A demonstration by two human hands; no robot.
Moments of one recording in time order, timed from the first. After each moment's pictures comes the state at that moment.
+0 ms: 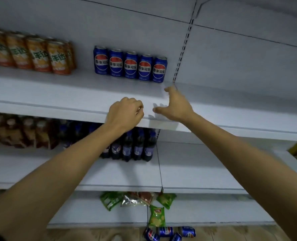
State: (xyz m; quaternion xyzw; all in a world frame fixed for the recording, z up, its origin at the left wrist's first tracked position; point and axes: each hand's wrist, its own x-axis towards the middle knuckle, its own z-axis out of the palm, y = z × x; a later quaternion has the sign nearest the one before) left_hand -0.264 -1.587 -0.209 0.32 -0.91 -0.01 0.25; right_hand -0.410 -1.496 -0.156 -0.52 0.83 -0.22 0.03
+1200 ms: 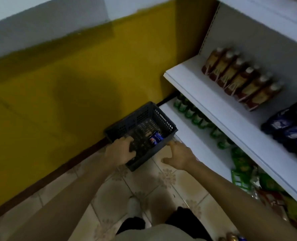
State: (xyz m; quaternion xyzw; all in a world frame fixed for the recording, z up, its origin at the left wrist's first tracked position) left_hand 0.489 -1.465 -0.435 0.76 -0.56 -0.32 -0.02; right_hand 0.274 -1.534 -0.418 -0.79 0.50 0.18 0.30
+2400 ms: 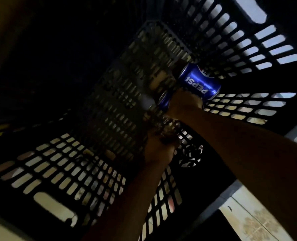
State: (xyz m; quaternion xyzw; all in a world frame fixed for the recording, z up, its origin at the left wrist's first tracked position) left_hand 0.490 -1.686 -1.108 0.75 -0.19 -0.62 0.13; right_hand 0.430 -1.815 -1.133 -0.59 0.65 0.34 0.34
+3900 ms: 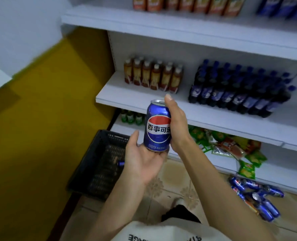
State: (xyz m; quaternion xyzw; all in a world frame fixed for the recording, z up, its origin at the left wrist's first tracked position) left_hand 0.330 -1.469 -0.293 0.31 0.02 -0.85 0.43; right_hand 0.229 -1.501 -0.278 -0.29 0.53 -0.59 0.54
